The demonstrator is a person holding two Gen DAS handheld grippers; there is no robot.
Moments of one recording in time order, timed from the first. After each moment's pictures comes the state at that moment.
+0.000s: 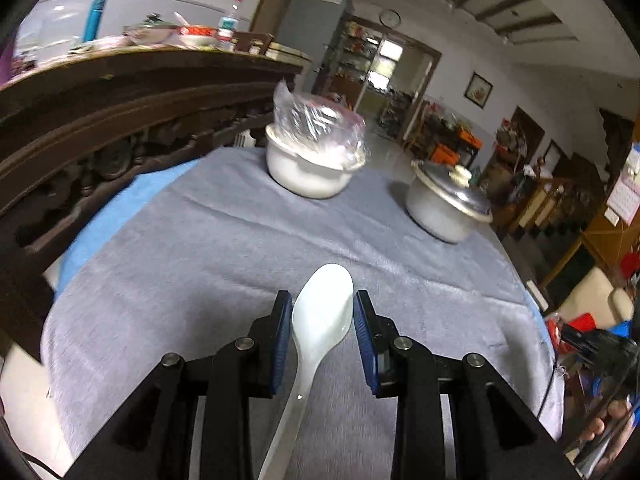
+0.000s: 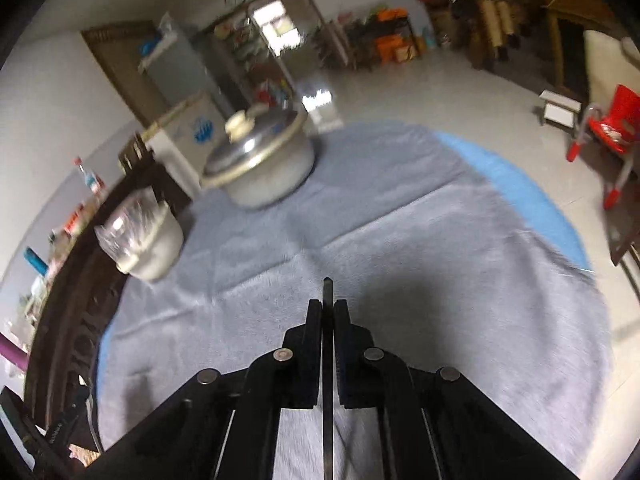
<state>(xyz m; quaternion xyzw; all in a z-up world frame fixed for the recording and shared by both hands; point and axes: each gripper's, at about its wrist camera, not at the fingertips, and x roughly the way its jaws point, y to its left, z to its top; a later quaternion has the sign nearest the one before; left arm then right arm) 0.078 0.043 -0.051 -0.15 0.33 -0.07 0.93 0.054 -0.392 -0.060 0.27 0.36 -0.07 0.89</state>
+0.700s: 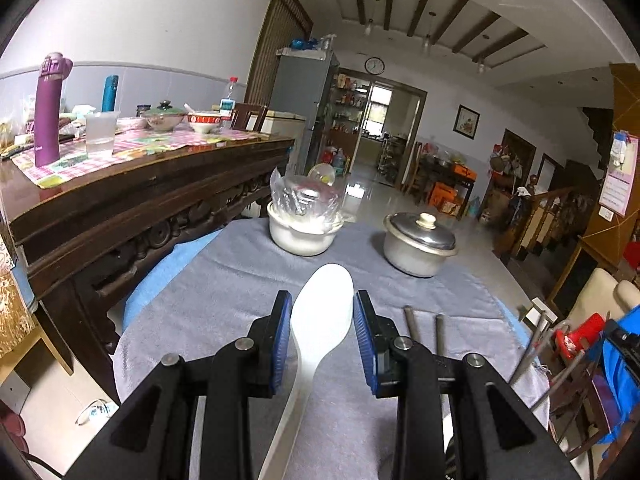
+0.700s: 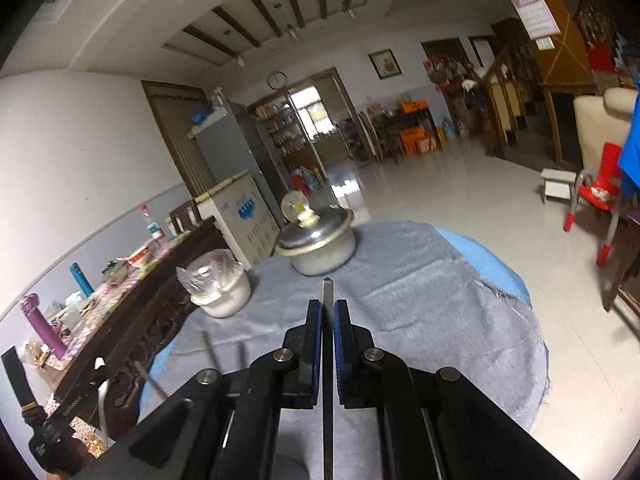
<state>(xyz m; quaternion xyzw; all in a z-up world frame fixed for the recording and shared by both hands) -0.026 0.027 0.034 -0.10 0.23 -0.05 0.97 -0.103 -0.328 0.050 0.22 0.20 -0.06 0.95</state>
